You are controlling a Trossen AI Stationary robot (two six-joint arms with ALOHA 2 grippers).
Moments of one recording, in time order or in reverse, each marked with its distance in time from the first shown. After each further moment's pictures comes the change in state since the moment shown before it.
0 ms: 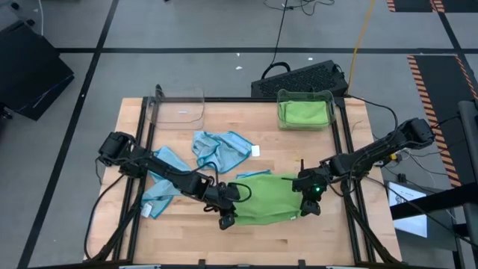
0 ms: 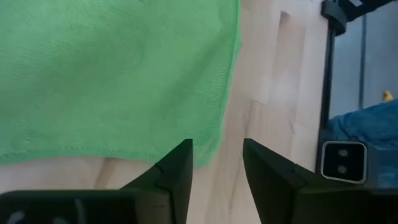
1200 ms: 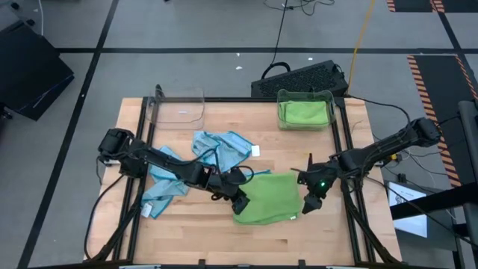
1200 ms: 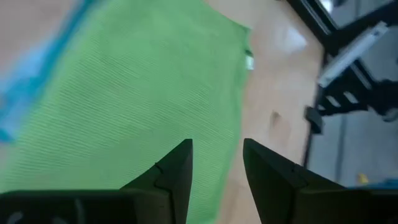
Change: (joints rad) left arm 0.097 -0.033 0.064 0.032 -0.108 -0.154; right arm -0.003 -0.183 0.000 -0.081 0.041 0.263
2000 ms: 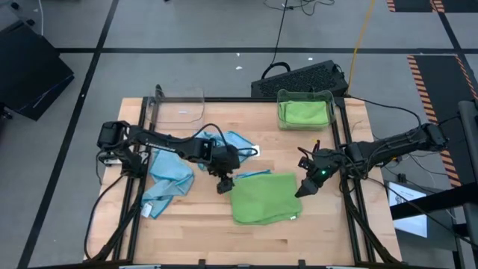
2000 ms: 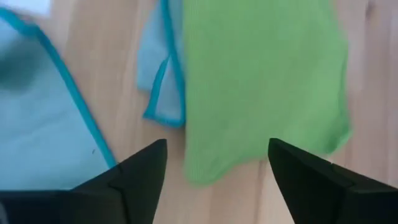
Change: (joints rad) left arm 0.252 -0.048 -0.050 -0.300 0.259 0.633; right arm -0.148 -0.137 0.001 -0.021 0.093 0.037
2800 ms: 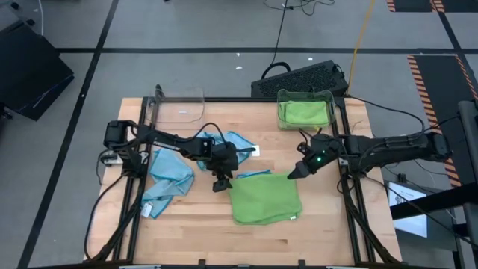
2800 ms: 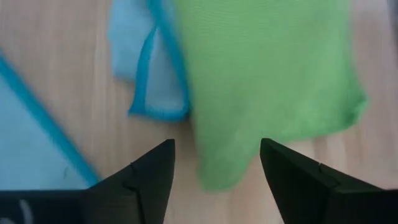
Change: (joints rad) left arm 0.068 0.051 -0.145 0.205 0.198 0.144; right arm -0.240 -0.003 0.000 0.011 -0.017 -0.037
